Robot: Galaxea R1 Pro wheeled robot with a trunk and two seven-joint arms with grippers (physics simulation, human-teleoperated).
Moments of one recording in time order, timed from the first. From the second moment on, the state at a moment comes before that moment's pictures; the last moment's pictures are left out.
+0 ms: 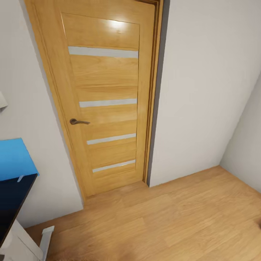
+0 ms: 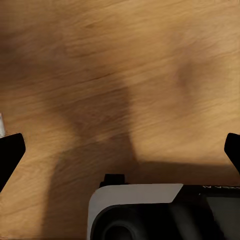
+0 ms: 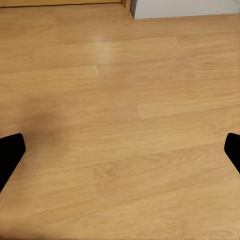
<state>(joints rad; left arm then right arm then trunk) -0.02 0.01 -0.01 -0.20 0.05 -0.47 0.00 -0.04 -0.06 0.00 -0.21 0.13 -0.79 0.00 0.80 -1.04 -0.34</state>
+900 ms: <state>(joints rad) -0.02 0.01 -0.01 -0.20 0.05 -0.47 0.00 -0.04 -0.06 0.00 -0.20 0.13 -0.80 0.00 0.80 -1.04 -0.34</state>
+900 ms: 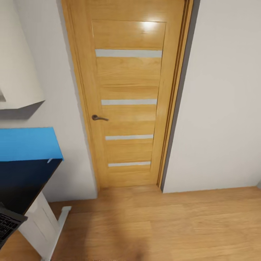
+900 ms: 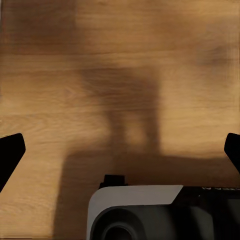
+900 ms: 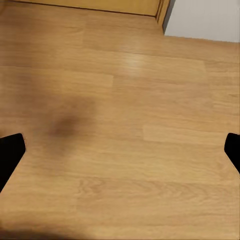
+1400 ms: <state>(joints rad) -0.02 0.00 -0.01 -0.21 0.17 -0.46 0.01 -0.04 -0.06 -0.01 -0.20 0.12 -0.80 0.00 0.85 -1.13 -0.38</state>
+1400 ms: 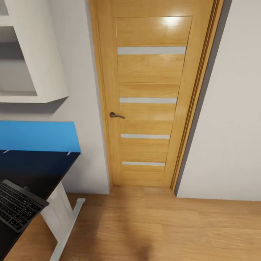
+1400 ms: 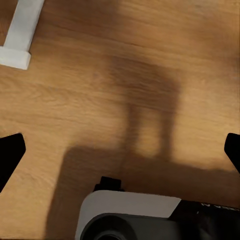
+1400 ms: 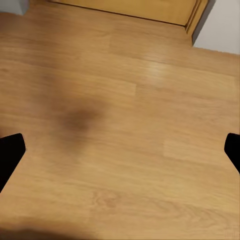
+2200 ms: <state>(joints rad) -0.02 0.00 -0.01 -0.24 0.18 -0.46 0.12 -0.04 -0.09 -0.01 -0.21 0.11 -0.80 -0.05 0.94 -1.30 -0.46</state>
